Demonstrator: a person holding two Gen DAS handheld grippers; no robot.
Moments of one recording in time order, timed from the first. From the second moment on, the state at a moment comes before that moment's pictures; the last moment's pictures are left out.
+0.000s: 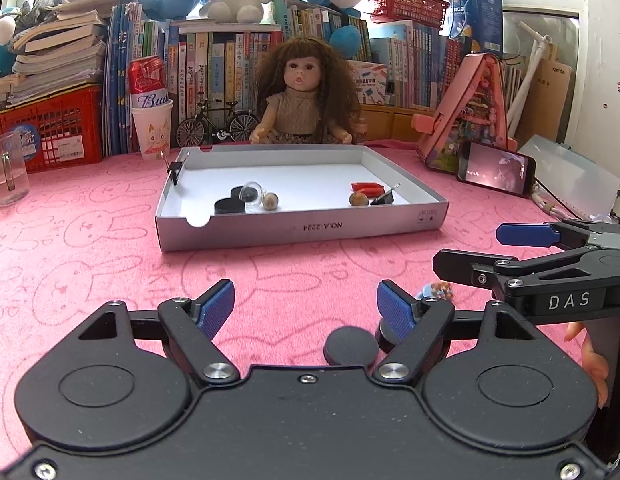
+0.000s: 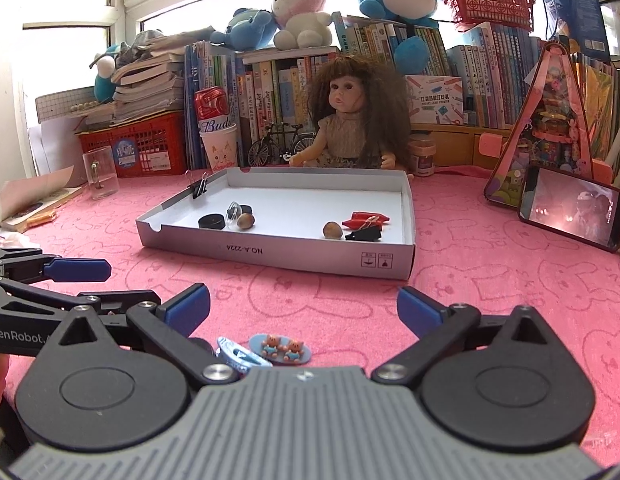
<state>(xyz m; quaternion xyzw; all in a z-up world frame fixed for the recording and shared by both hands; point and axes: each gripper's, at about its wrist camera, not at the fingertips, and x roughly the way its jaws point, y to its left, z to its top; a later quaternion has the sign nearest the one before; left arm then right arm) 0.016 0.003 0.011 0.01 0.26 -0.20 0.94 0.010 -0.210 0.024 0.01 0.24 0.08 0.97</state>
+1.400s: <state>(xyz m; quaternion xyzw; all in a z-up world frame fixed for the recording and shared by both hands) -0.003 -0.017 -0.014 0.07 0.27 -0.22 0.93 0.012 -0.195 0.004 -0.03 0.27 0.02 0.96</state>
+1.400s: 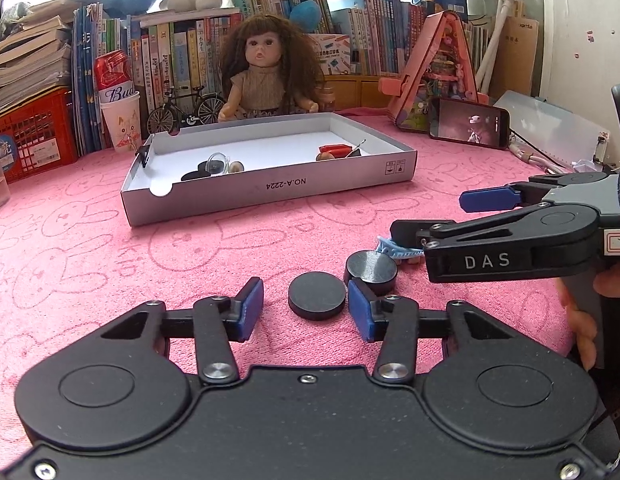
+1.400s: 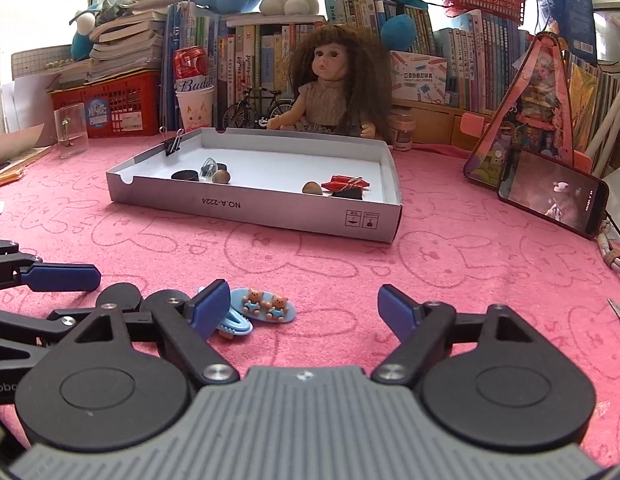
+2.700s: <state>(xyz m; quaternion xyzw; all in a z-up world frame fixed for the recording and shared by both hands) 0.012 -0.014 -0.006 0.04 0.26 -0.19 0.94 0.024 -0.185 0.012 0.05 0.33 0.01 0.94</state>
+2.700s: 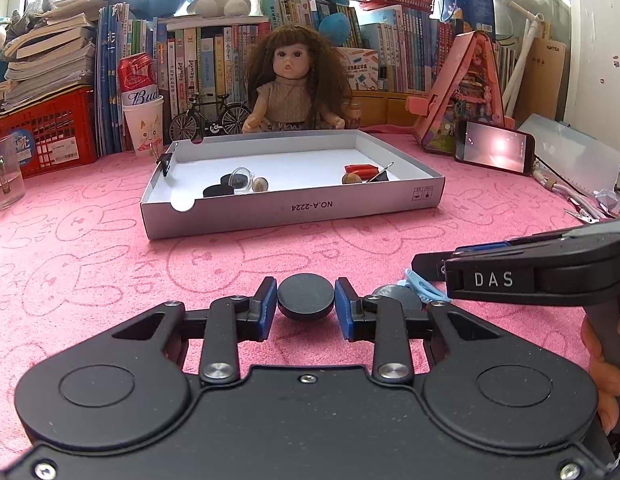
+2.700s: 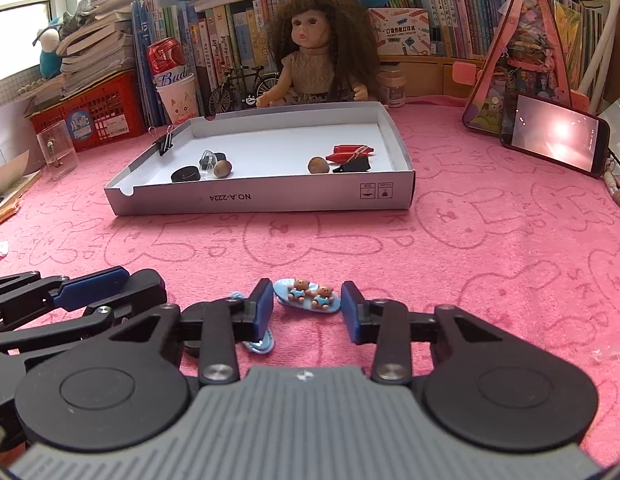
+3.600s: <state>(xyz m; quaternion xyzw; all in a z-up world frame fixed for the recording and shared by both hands) 0.074 -0.005 0.026 0.00 0.24 -0.14 0.96 0.059 -0.200 0.033 0.05 0.28 0.00 0.96</state>
